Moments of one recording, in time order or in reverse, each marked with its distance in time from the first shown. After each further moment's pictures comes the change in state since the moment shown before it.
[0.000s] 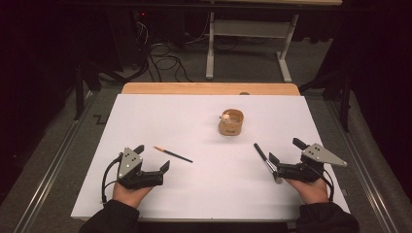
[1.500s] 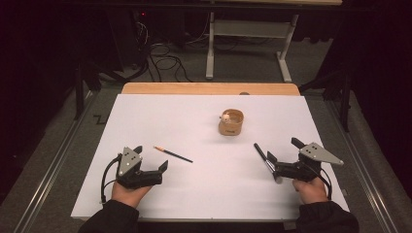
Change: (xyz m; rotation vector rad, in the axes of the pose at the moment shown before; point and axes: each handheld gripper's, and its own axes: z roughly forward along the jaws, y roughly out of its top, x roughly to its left) left arm 0.004 -0.003 0.001 0.046 0.027 -0.019; right arm 0.002 -0.001 0.007 0.002 -0.017 0.011
